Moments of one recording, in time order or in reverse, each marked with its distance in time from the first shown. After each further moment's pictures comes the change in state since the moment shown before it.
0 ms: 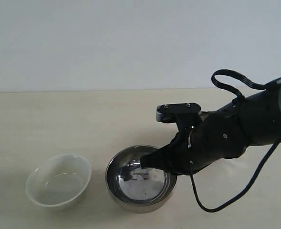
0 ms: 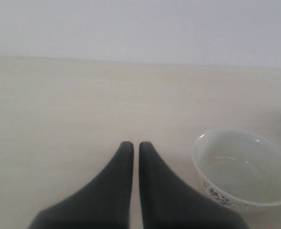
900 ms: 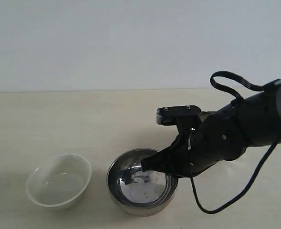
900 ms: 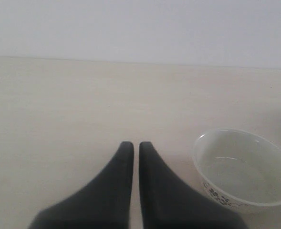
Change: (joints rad) left arm 0.000 0.000 0.000 0.000 0.000 0.000; right arm 0.000 0.010 0.000 0.000 0.013 0.000
